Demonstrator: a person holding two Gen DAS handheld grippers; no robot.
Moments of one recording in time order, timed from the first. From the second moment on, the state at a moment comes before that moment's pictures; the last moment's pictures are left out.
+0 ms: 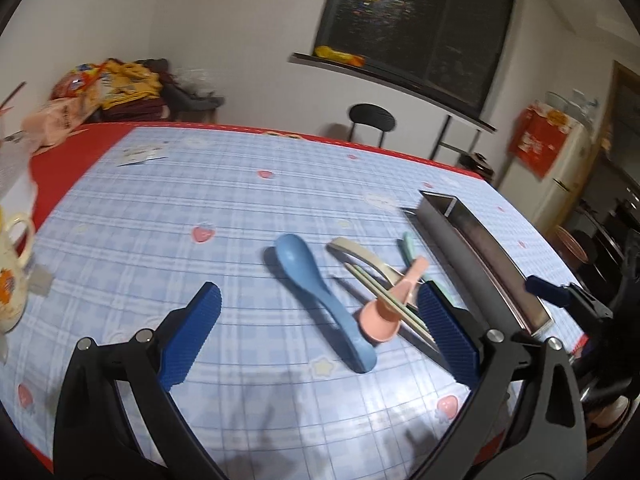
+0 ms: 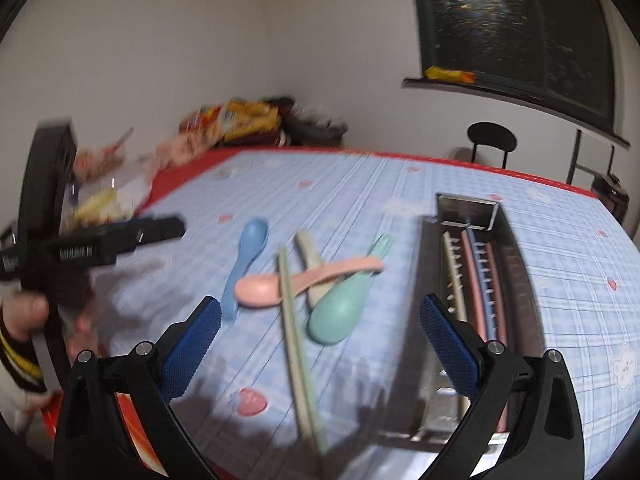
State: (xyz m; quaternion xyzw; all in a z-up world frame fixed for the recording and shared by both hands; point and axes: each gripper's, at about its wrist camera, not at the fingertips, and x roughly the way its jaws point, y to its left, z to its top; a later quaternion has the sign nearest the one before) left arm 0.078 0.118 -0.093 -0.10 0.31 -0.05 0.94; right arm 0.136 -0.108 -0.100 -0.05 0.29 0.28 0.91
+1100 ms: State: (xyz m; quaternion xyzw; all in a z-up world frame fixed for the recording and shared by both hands) left arm 0.133 0.125 -0.135 -0.19 0.40 -0.16 0.88; right arm 0.141 -0.053 -0.141 -0.11 0.38 0.26 0.88
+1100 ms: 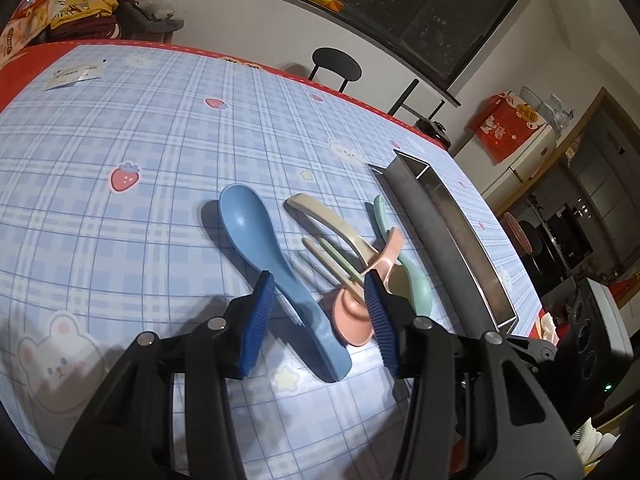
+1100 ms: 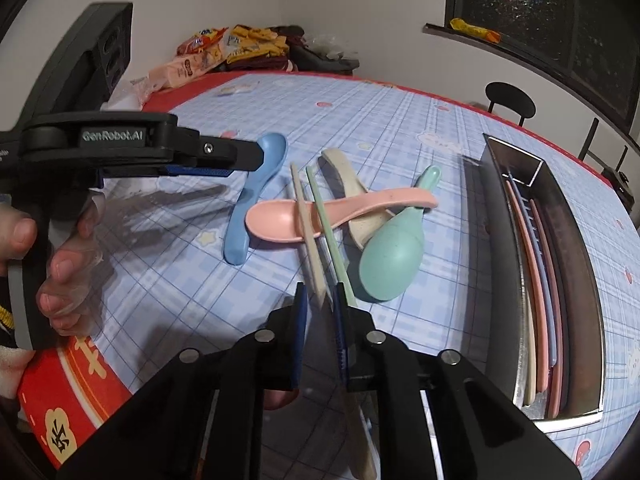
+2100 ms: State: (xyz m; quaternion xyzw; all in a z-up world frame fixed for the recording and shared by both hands) left arm 0.152 0.129 -0.163 -0.25 0.43 -0.15 0.85; right arm 0.152 -0.059 -0.145 -0.08 0.41 0.27 0.87
